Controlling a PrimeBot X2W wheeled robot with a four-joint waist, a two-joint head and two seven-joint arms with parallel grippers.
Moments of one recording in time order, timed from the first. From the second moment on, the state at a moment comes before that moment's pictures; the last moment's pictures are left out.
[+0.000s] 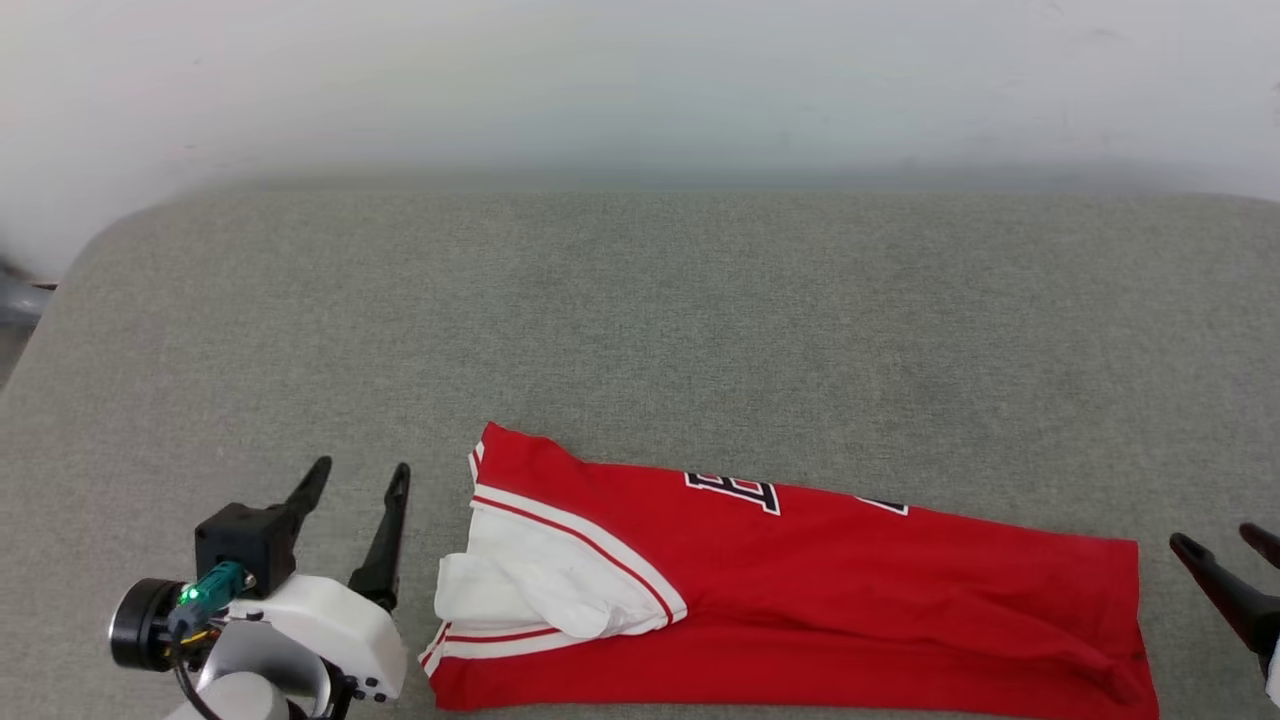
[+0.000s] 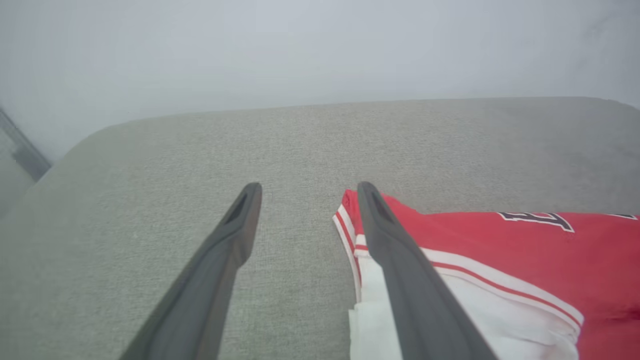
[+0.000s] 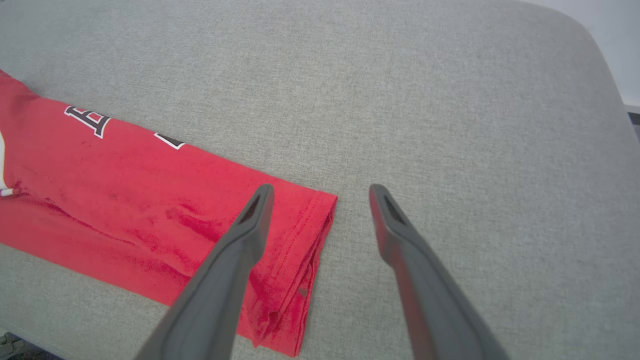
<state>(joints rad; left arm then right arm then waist) -0.28 0.70 -0.77 0.06 -0.88 0.40 -0.26 0.00 -0.67 0.06 0.04 0.74 0.13 0.41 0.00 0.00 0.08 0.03</state>
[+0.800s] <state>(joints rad) 0.01 0.34 -0.22 -0.05 -0.27 0.30 -0.26 -0.01 -0.61 0.11 0.23 0.89 0.13 0.56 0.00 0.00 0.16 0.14</state>
